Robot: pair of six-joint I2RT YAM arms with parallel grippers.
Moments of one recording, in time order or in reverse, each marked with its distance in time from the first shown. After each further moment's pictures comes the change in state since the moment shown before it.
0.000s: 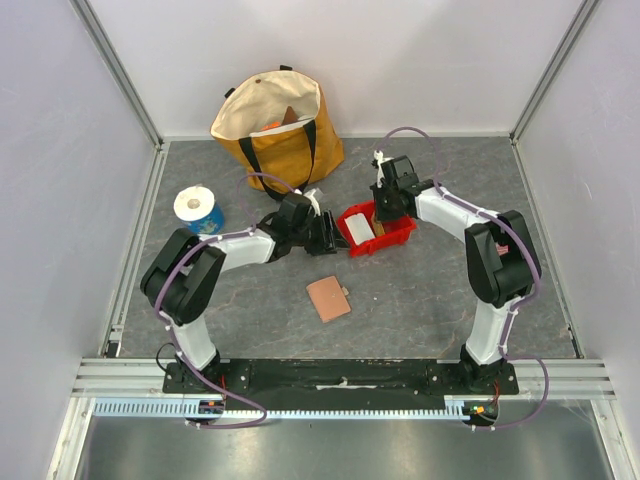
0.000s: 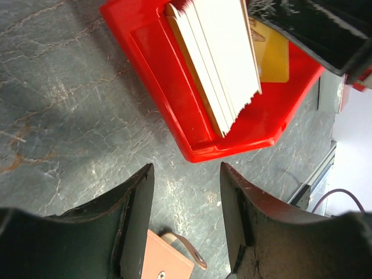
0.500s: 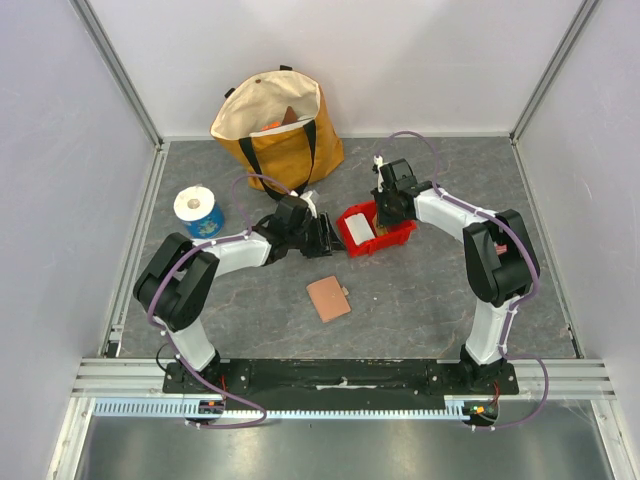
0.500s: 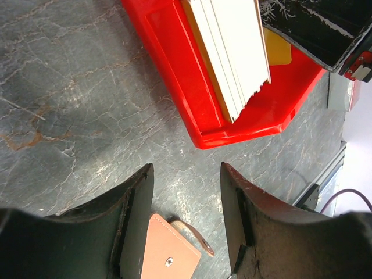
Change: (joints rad) left arm 0.000 -0.074 -0.041 -0.039 -0.043 0.023; right arm 0.009 0.017 -0.005 -0.036 0.053 -0.019
